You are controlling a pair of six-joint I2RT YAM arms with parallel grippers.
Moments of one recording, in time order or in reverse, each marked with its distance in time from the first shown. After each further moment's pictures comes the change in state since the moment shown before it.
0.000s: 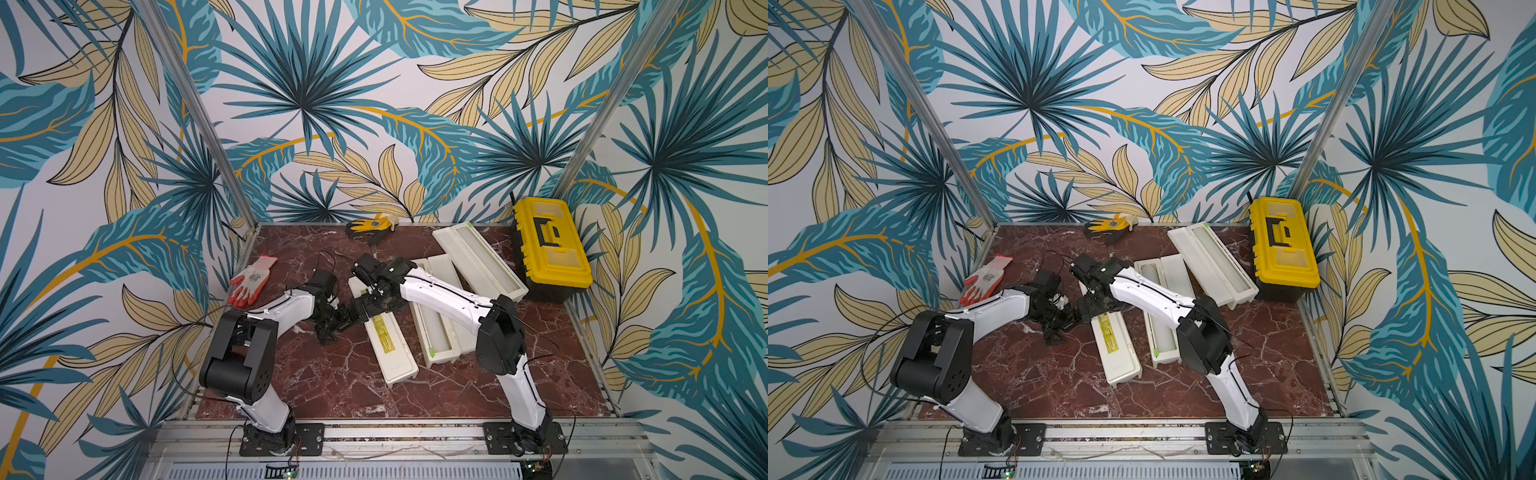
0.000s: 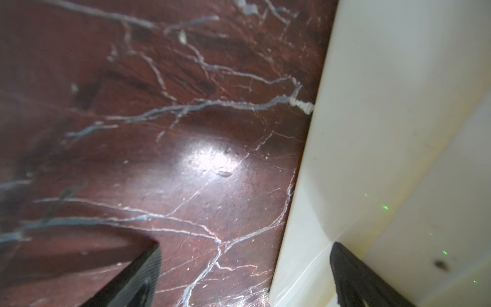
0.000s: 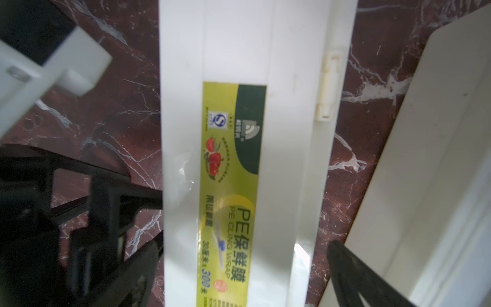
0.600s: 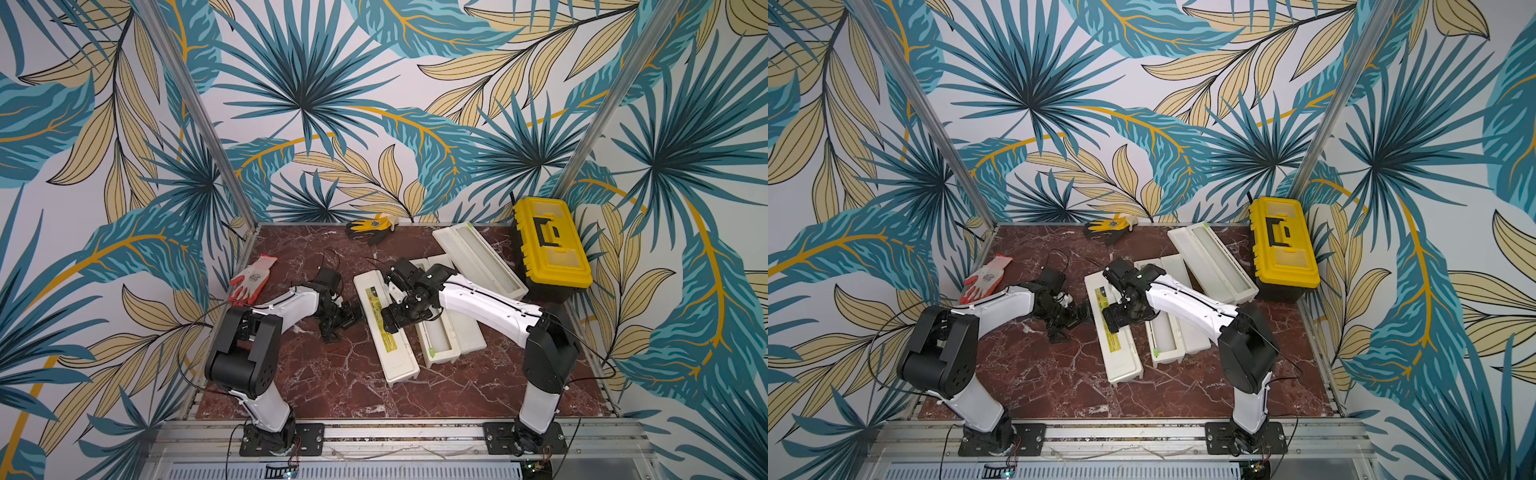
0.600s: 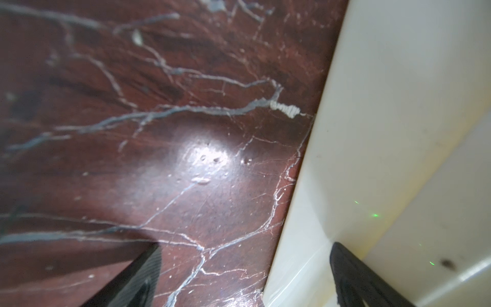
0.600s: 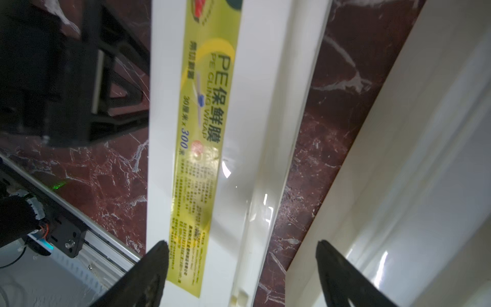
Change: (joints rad) left arm -0.022 0.040 0.042 -0.006 0.013 -0.014; right arm -0.090 -0.307 -0.474 0.115 -0.246 -0.090
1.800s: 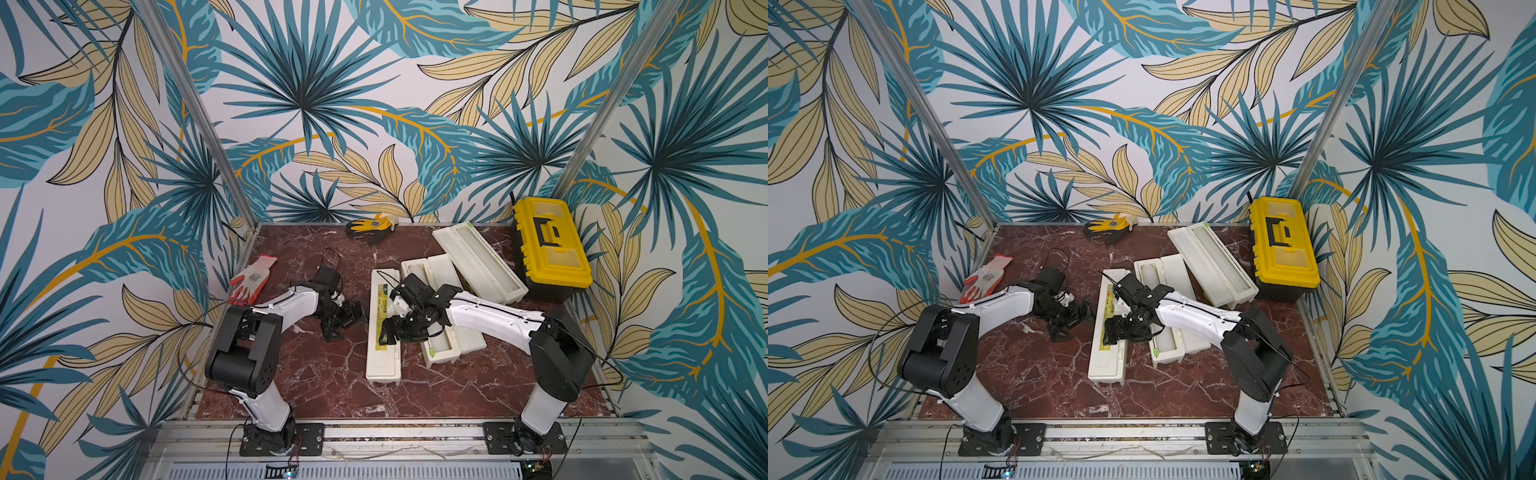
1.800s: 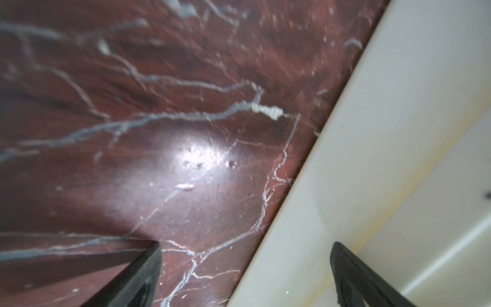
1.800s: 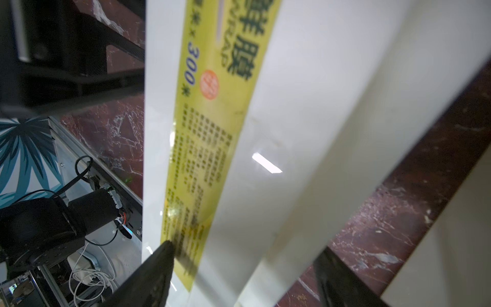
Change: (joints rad) left arm 0.004 -0.011 -0.027 0.032 0.053 0.028; right arm -0.002 -0.096 -0.306 0.329 -0.244 0.228
